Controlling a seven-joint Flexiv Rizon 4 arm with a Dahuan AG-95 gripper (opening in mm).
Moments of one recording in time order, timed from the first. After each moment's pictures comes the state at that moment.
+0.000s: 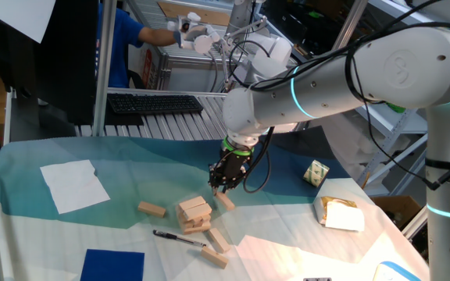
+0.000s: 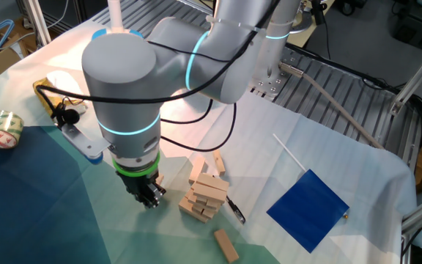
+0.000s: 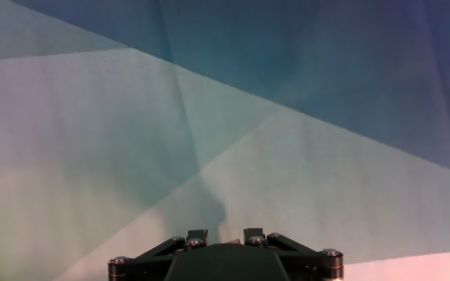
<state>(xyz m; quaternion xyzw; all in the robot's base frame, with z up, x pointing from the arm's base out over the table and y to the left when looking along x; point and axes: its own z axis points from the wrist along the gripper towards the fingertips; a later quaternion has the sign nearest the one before) 0.653 -0.020 0.022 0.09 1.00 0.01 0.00</state>
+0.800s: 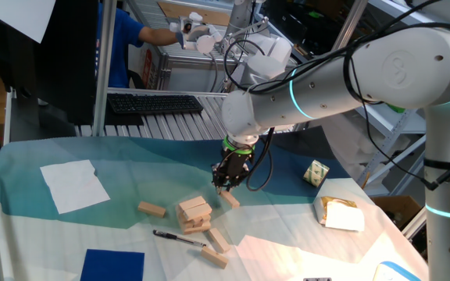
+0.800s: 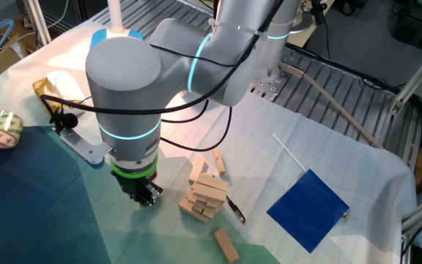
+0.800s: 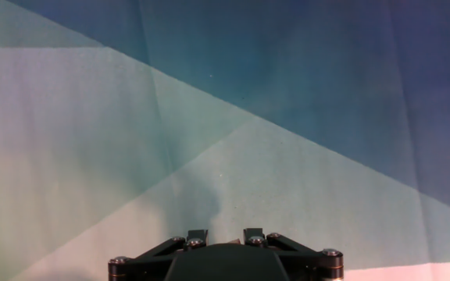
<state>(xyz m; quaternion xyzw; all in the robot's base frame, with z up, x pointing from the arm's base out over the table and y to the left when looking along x) 0.656 -0.030 0.022 0.05 1.00 -0.01 0.00</state>
